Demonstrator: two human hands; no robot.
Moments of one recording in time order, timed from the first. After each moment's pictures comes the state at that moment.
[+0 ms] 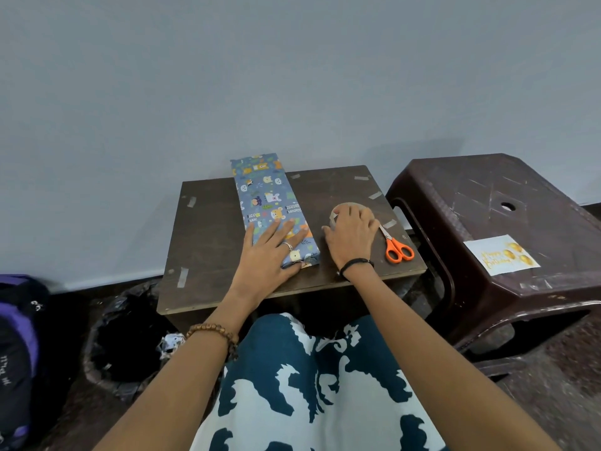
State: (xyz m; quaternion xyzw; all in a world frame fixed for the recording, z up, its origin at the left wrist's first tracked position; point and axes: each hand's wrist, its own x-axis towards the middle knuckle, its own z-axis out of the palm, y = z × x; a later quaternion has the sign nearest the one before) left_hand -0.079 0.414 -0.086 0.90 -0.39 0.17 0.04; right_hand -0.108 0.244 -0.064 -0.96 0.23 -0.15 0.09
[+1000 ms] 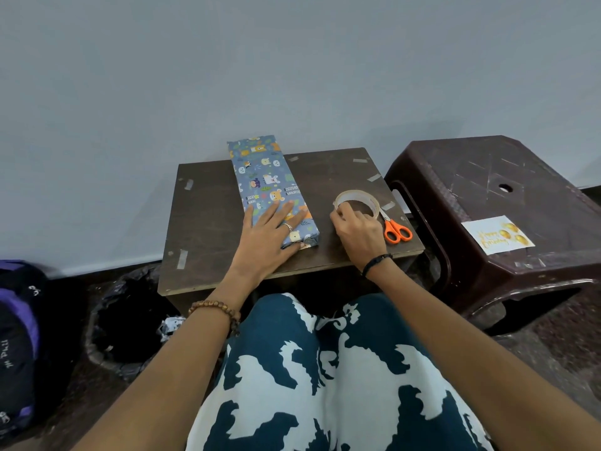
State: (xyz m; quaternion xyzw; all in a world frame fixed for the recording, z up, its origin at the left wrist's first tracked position) left_hand -0.077 0.416 -0.089 0.91 -0.40 0.14 0.05; right_hand -0.138 0.226 -0.075 -0.95 -0.01 -0.26 -0.15
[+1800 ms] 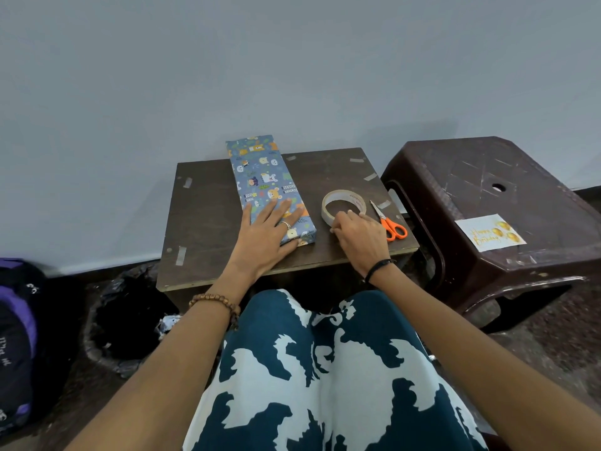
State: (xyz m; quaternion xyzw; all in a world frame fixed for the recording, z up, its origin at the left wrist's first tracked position) left_hand -0.080 0.414 -0.085 0.91 -0.39 0.13 0.03; right_hand -0.155 0.225 -0.073 -0.98 0.04 -0.19 0.04
